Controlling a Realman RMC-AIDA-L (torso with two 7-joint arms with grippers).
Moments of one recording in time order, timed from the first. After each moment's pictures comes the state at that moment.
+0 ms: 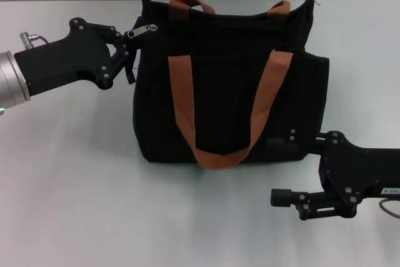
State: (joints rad) left arm -0.55 -2.06 0.62 0.58 1.81 1.50 -0.87; right arm 0.46 2.07 -0.70 -0.51 -1.96 -1.93 1.11
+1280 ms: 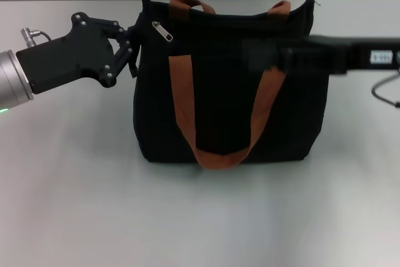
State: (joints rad) left arm -0.55 -2.07 0.63 0.57 1.77 1.52 -0.77; right arm 0.72 2.02 -0.65 -0.58 -1.84 -1.90 1.89
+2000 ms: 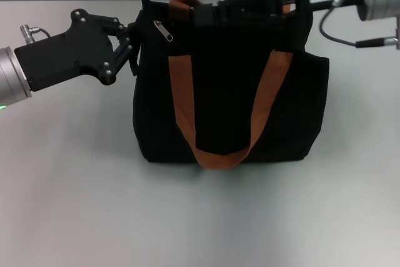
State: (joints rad) left arm -0.56 -2.06 0.62 0.57 1.77 1.54 -0.79; right arm 0.87 2.00 -0.82 -0.67 -1.86 -1.69 2.15
